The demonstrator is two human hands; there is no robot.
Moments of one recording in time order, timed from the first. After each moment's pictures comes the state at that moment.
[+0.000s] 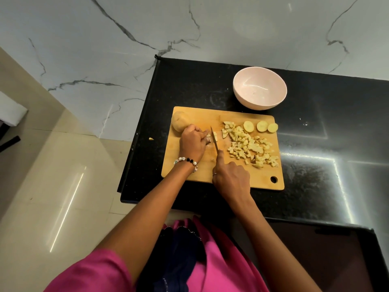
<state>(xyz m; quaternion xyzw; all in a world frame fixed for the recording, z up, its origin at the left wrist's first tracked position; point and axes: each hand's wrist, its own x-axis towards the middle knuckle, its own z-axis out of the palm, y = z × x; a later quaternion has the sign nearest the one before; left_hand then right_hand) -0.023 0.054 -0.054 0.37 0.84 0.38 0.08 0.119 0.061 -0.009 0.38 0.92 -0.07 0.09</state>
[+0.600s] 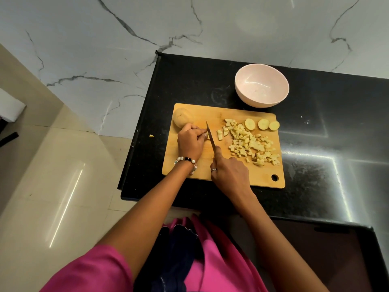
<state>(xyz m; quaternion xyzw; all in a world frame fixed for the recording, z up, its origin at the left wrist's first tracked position) -0.023 0.048 -0.054 0.32 0.85 0.42 0.07 0.113 0.065 -0.008 0.36 0.92 -0.13 0.06</state>
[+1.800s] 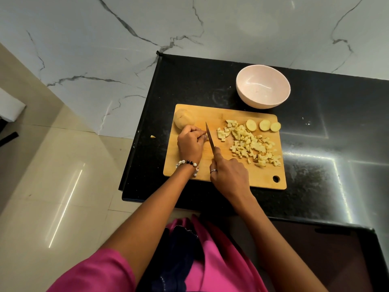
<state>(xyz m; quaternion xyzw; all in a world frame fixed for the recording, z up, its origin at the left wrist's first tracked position) -0.018 0.044 -0.053 0.30 0.85 0.43 0.05 0.110 0.060 -0.002 0.37 0.92 -0.14 0.06</state>
